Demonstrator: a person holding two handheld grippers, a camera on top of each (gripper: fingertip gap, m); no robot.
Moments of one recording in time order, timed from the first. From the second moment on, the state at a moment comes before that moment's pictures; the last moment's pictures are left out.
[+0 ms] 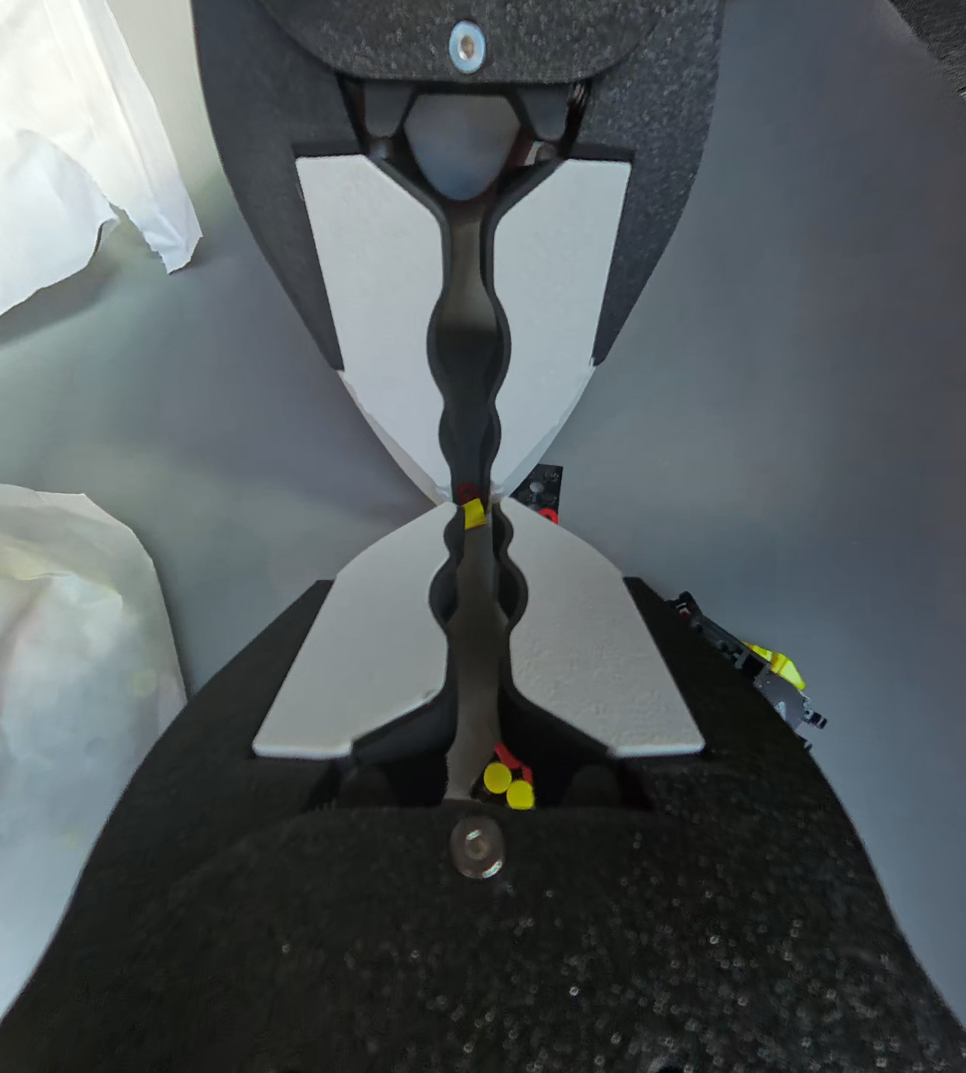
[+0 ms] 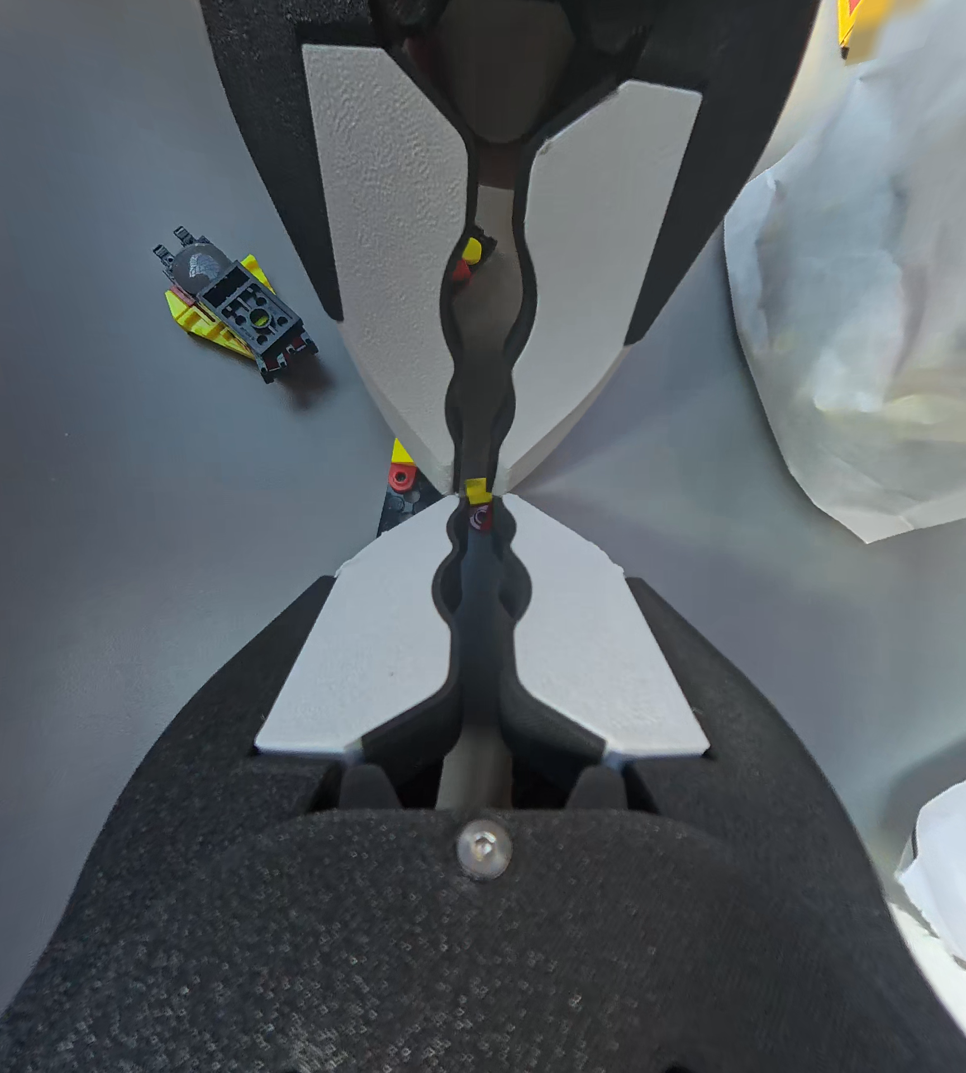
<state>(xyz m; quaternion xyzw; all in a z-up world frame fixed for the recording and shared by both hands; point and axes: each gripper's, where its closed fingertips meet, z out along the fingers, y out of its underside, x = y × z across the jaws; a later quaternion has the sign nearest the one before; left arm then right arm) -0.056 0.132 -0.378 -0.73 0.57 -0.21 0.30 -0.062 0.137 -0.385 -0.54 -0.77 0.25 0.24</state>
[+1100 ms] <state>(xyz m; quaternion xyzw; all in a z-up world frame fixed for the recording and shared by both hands) -0.059 0.144 -0.363 -0.75 0.53 -0.25 0.32 -0.057 0.135 -0.385 -0.53 -0.78 0.24 0.23</state>
